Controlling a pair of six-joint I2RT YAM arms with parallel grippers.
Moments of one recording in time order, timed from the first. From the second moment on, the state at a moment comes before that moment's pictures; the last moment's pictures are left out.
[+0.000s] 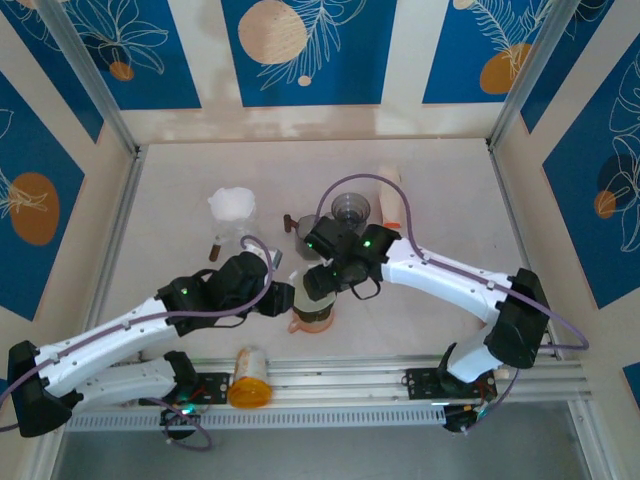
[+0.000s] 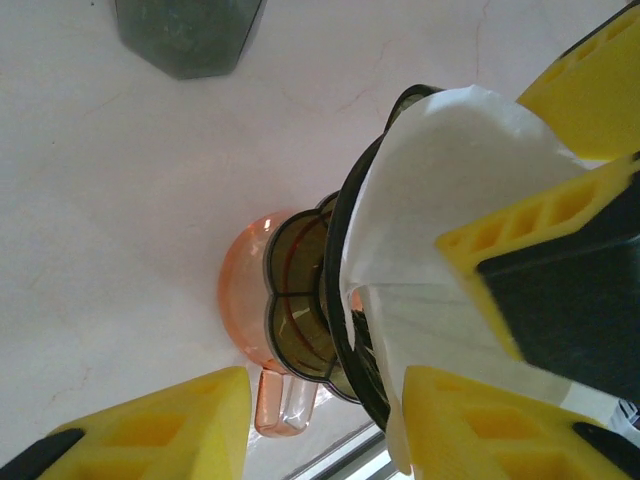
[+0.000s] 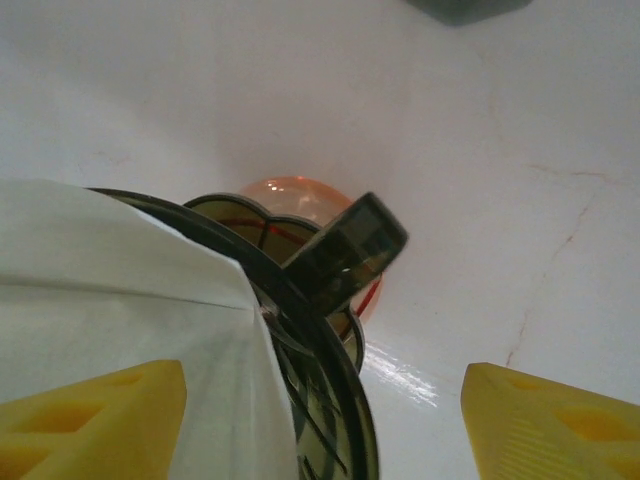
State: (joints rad) left arm -0.98 0.95 0.82 -0.67 -0.05 -0.71; right arm 0.99 1.51 1.29 -1.01 0.03 0.51
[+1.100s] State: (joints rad) left arm -0.98 0.95 0.80 -0.64 -0.04 -0.71; right arm 1.02 1.59 1.29 -1.01 0.09 0.50
